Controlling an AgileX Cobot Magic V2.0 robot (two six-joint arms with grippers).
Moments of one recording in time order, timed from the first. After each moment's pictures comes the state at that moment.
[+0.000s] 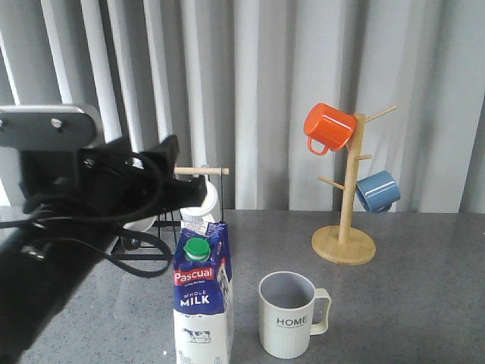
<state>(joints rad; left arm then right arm) -0.77 1.33 -1.11 -1.08 -0.65 1.00 -0.04 0.79 -0.65 0.68 0.09 -0.85</state>
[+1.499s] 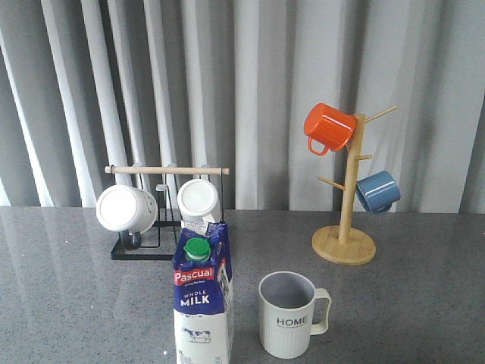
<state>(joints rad) -0.70 0.87 -1.01 -0.81 -0.55 0.90 -0.04 0.79 -0.65 0.68 0.10 -0.85</state>
